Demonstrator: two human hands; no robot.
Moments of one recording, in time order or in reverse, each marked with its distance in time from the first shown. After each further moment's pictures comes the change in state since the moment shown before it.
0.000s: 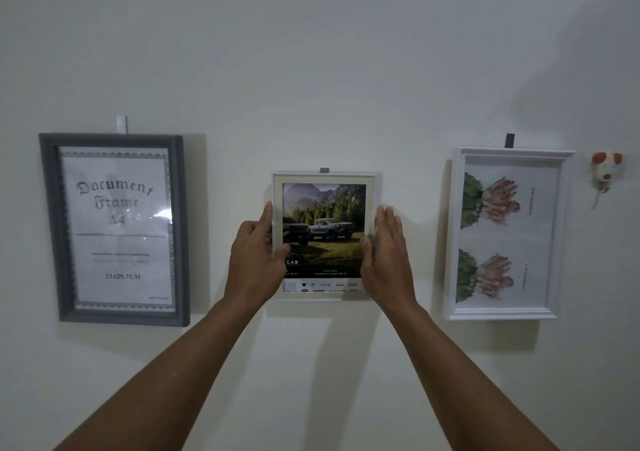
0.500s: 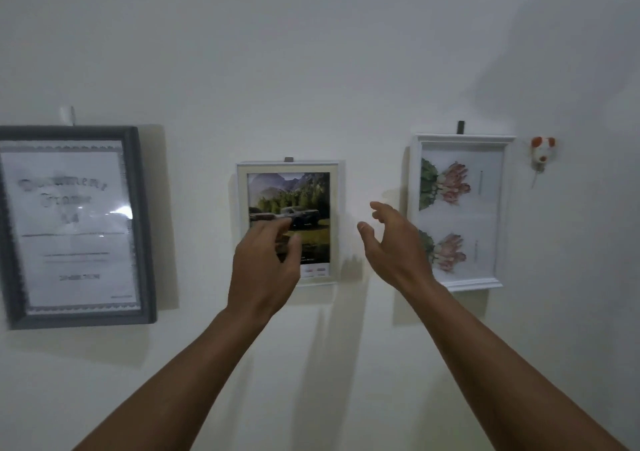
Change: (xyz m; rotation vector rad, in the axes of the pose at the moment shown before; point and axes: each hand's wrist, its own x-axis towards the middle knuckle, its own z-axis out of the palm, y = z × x) left_hand -0.039 0.063 0.011 -0.090 0.031 0.181; right_hand -0.015 -0.009 -0.084 -0.116 -0.014 0.061
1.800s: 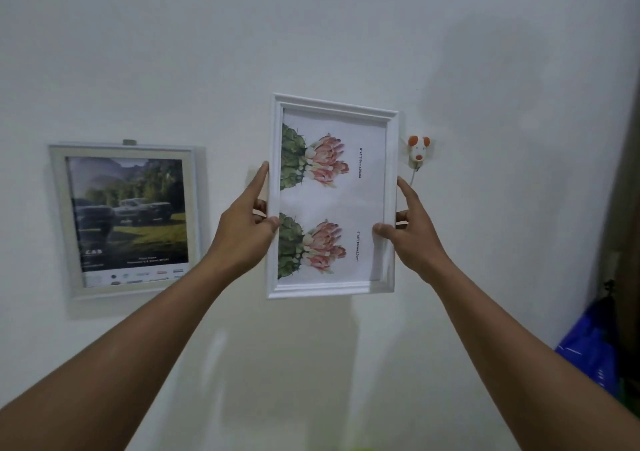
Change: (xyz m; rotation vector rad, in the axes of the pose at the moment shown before) left_hand 0.034 0.126 0.138 -0.348 -0.345 -0.240; right_hand 0.026 0.175 -0.172 0.252 0.002 0.272
